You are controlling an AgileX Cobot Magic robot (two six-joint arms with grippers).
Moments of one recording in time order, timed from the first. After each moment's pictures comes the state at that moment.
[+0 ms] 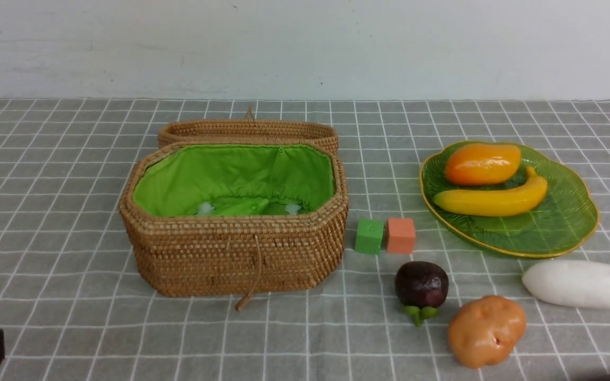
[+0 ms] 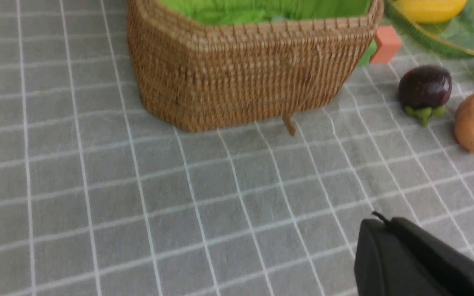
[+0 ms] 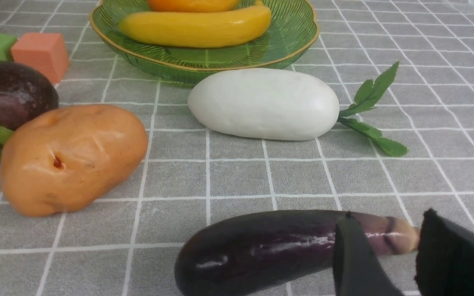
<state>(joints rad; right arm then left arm) -0.07 -0.01 0.02 -0.06 0.39 0.00 -0.45 0.40 -0.61 0.02 0.73 -0.28</state>
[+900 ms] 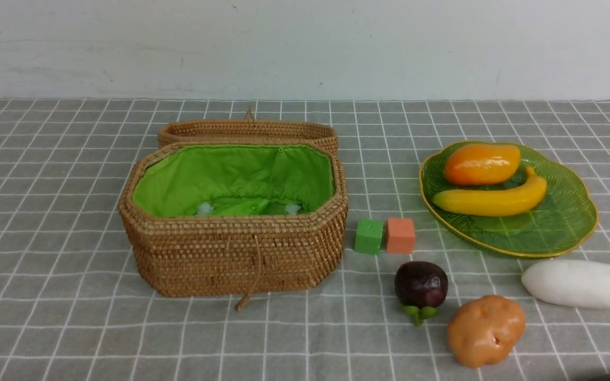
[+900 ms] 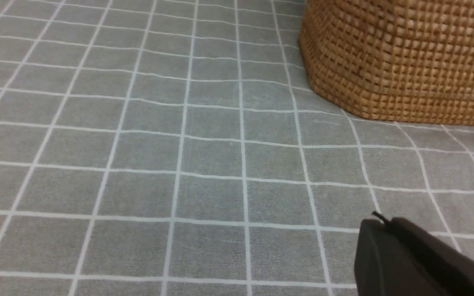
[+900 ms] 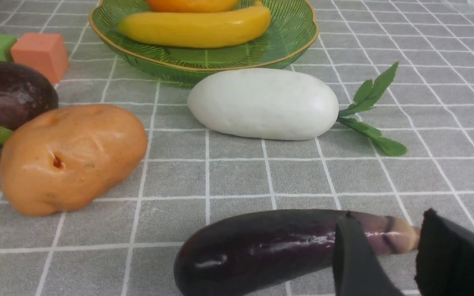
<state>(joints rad) -0.07 -0.01 0.02 -0.06 0.39 0.00 -0.09 -0.01 0.03 0.07 0.39 -0.25</state>
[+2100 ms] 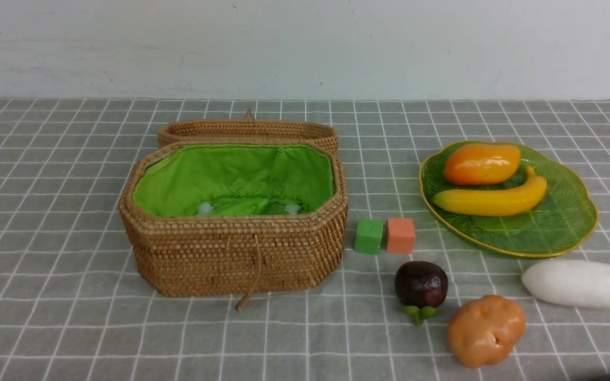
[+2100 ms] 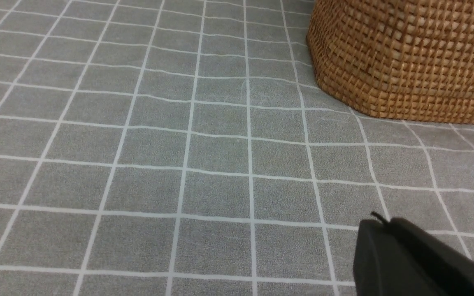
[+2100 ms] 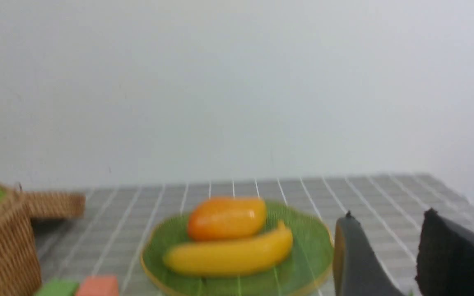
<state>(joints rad) -0.07 -0.01 0.03 -0.06 -0.14 0.09 -0.09 -0.01 0.03 0.07 0.39 -0.25</state>
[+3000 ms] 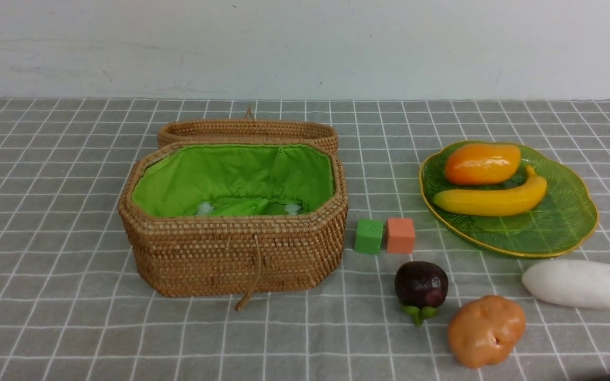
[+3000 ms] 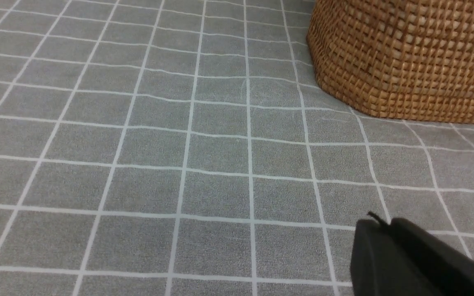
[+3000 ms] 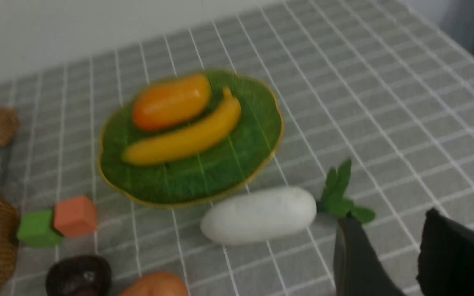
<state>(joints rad) -0.07 0.64 -0.79 -0.11 0.78 0.35 -0.09 -0.01 0.03 0.07 0.39 -0.25</state>
